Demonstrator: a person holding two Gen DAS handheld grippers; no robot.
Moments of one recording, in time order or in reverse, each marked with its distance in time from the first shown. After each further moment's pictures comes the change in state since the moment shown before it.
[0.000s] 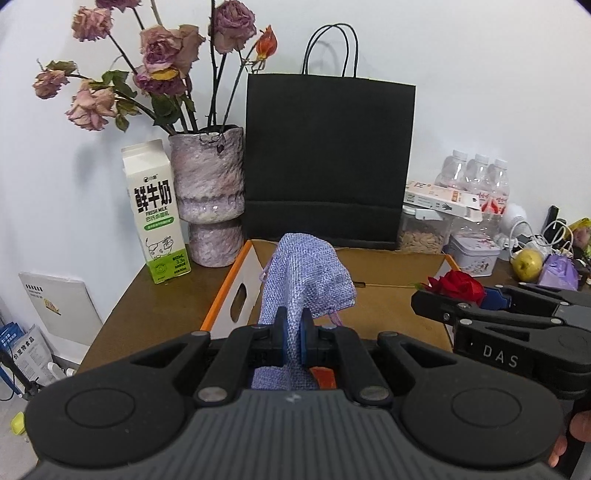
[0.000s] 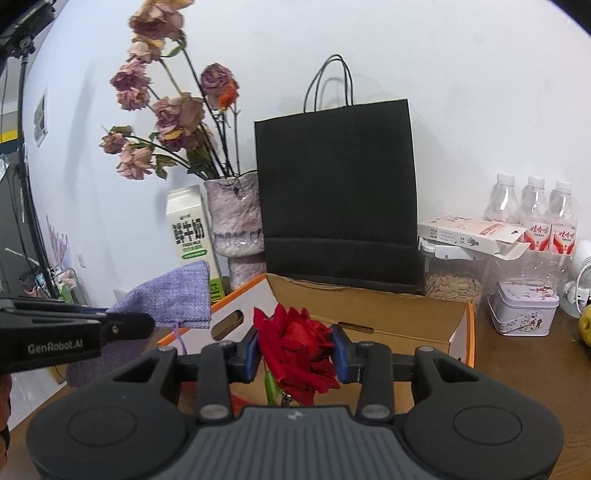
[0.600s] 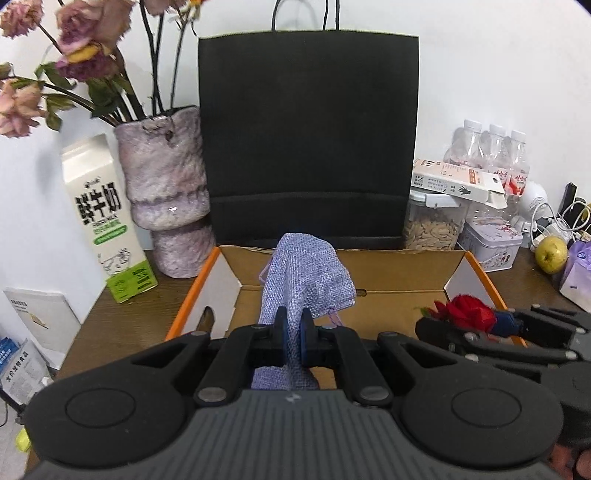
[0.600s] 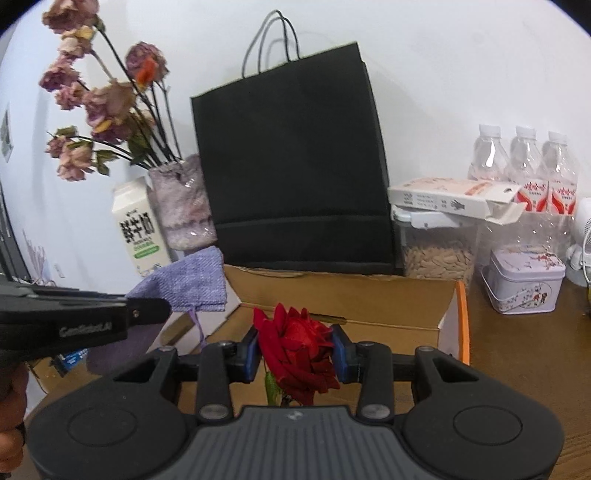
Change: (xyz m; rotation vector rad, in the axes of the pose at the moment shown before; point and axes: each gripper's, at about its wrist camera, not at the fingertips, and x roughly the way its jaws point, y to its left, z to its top) left arm 0.094 -0.027 0.023 0.056 0.063 -0.006; right arm 0.061 -0.046 -0.002 0.096 0.065 -0.046
